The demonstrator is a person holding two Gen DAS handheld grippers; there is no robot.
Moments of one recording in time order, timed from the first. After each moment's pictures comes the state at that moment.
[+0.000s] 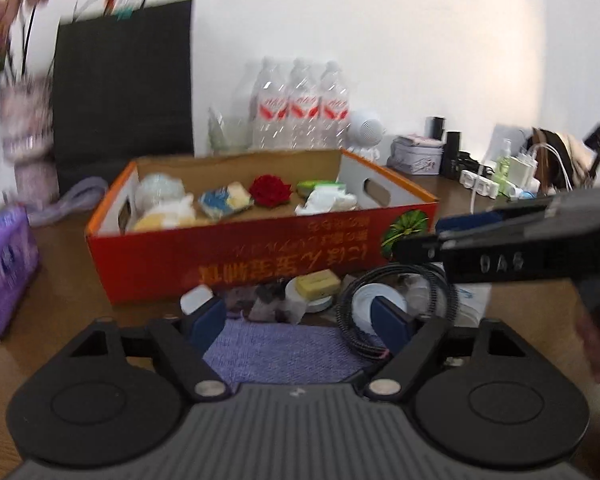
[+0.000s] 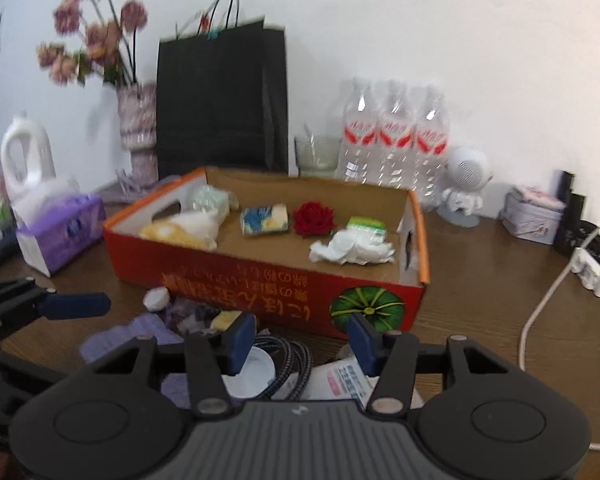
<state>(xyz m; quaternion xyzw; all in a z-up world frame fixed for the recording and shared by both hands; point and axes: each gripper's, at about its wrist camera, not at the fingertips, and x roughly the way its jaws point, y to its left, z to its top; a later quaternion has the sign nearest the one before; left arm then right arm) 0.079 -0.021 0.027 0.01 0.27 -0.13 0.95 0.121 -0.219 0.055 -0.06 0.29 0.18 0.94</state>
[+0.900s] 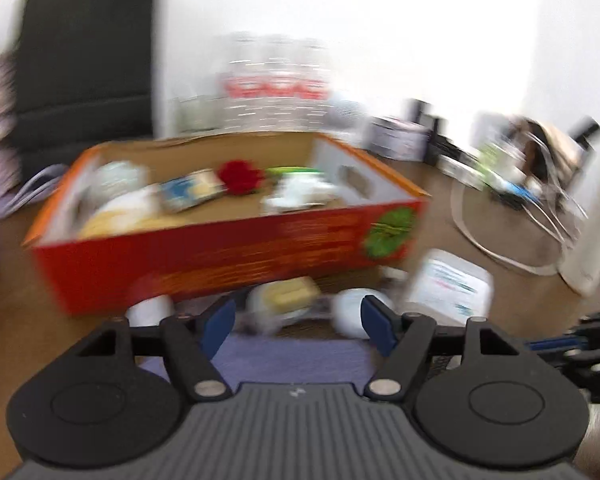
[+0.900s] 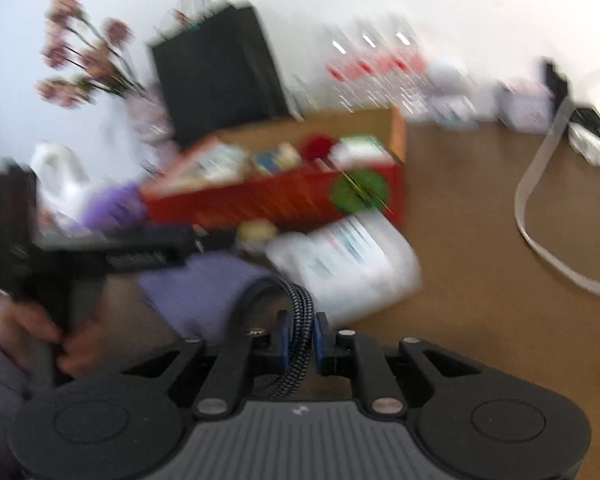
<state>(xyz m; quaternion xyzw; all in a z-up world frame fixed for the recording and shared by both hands) 0.115 -0.050 0.025 0.03 0.28 -0.20 0.94 0.050 -0.292 0.035 0.06 0.36 0.20 0.91</state>
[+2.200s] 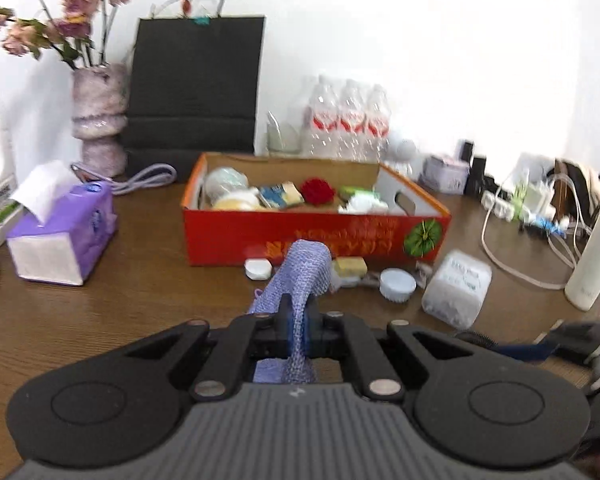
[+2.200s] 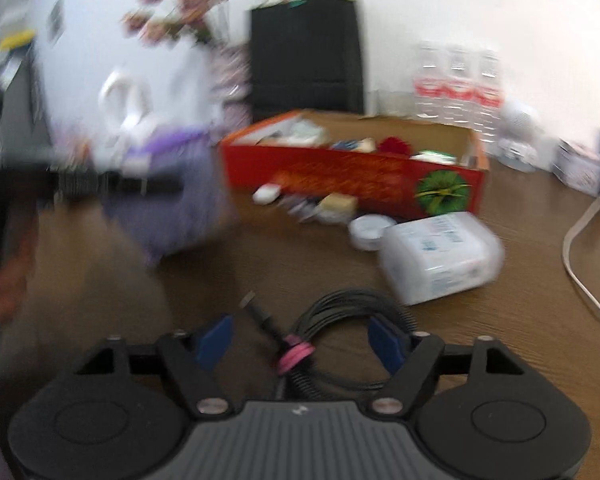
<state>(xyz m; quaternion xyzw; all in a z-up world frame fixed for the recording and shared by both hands) -0.004 0.018 0.064 -0.03 0.25 -0.08 0.96 -0.002 -0.233 0.025 -0.08 0.32 0.28 0.90</state>
